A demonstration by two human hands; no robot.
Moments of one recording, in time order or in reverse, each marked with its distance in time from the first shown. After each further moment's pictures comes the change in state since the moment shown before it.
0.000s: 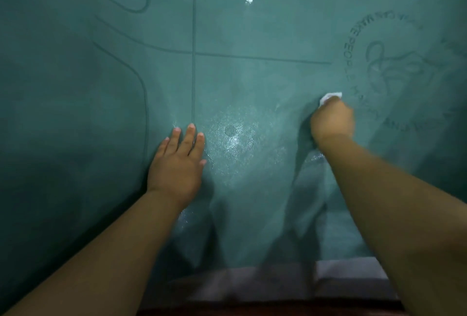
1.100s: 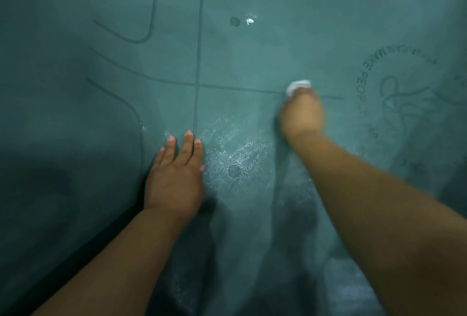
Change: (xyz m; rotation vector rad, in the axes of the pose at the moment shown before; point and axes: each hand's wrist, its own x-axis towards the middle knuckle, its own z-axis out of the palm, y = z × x) left_hand 0.053 -0.005 -0.024 -0.106 0.045 -0.091; right_hand 0.040 -0.103 0.014 0.109 0.045 -0.236
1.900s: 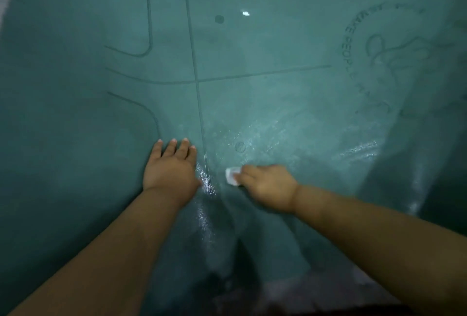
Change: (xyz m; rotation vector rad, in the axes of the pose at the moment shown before) left_hand -0.030 -0.020 -0.037 0.490 -0.235 0.099; right_hand -0.173 0.028 0.026 -0.057 -0.124 -0.985
